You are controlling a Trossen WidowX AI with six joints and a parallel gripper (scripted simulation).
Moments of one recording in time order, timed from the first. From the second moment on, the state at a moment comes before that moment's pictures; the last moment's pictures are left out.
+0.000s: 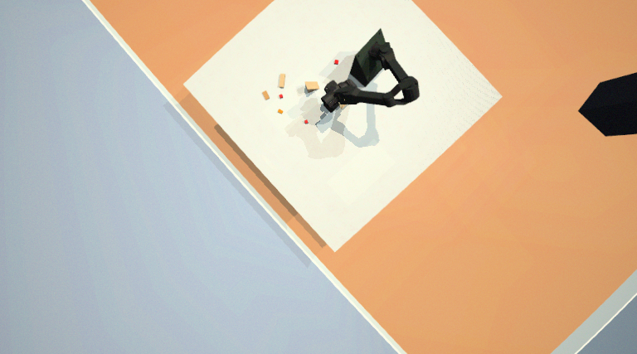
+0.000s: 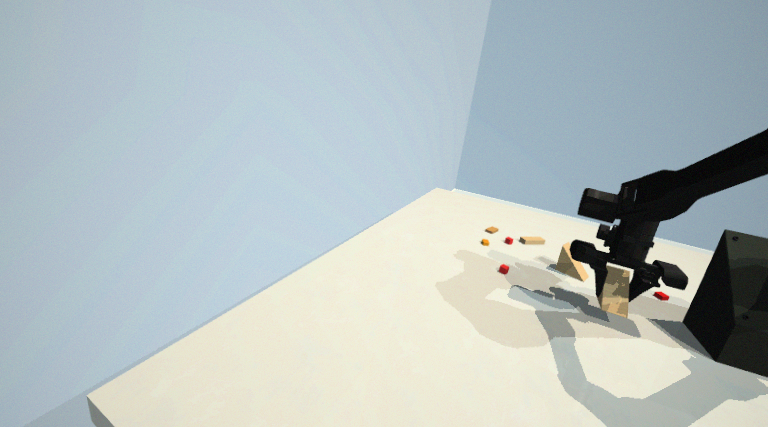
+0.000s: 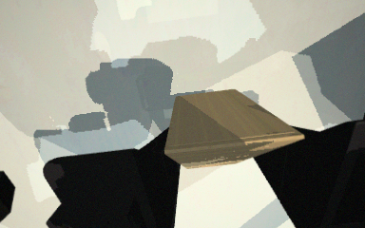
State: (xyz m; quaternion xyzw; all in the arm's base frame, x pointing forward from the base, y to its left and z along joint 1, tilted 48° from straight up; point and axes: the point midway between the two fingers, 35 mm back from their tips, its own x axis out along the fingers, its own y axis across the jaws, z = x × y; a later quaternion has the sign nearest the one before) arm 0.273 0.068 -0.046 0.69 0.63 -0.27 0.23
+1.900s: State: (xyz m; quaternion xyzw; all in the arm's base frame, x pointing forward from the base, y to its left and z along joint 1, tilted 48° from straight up) arm 0.275 0.088 -0.063 0.68 0.63 -0.27 0.23
